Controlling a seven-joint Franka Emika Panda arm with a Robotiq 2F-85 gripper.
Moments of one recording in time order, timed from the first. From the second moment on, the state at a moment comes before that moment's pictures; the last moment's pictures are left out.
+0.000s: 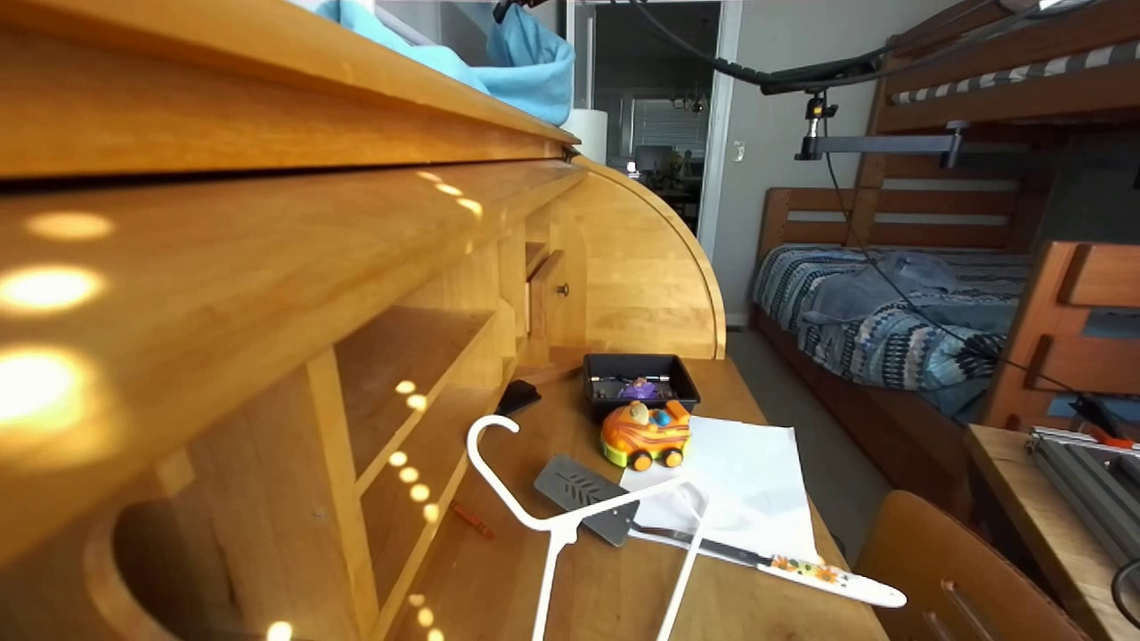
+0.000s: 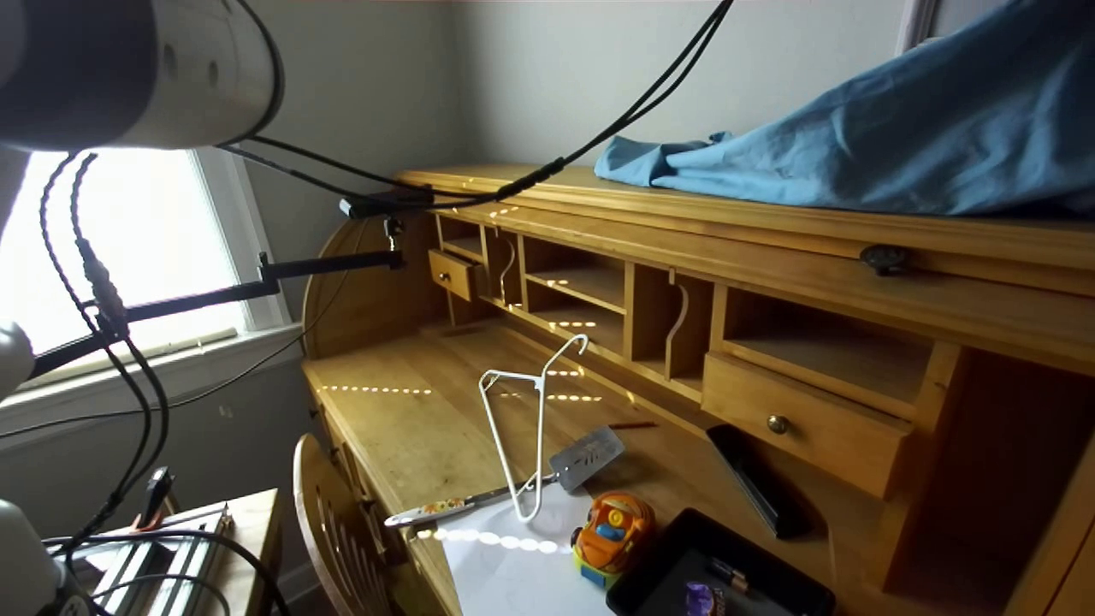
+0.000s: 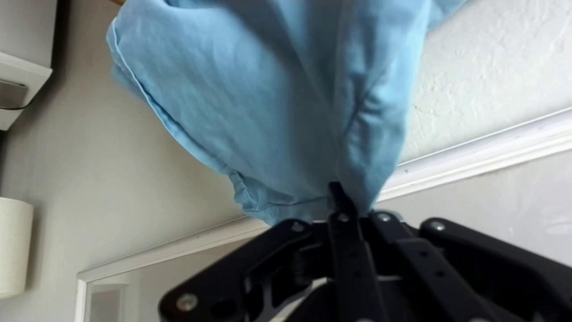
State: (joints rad) arm -0.18 0.67 -0.03 -0.75 -0.09 2.34 0.32
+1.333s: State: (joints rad) arm -0.15 0.86 -0.03 -0.52 -0.03 2.28 0.52
